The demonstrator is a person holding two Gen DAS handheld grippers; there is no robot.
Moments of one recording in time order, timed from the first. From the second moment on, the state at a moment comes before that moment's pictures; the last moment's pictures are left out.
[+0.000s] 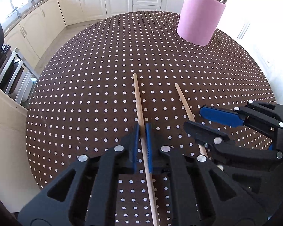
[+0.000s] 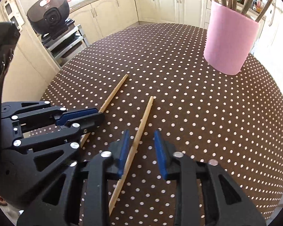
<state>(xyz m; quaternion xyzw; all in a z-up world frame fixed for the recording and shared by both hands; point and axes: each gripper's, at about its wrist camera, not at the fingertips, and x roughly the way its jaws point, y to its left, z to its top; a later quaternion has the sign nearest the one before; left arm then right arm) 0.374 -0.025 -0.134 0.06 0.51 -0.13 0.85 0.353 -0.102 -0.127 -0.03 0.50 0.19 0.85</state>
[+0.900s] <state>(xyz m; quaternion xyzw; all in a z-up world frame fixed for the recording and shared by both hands) 0.308 -0.030 -0.030 0.02 0.37 -0.15 0.92 0.294 -0.157 -0.017 0.03 0.31 0.22 0.92</state>
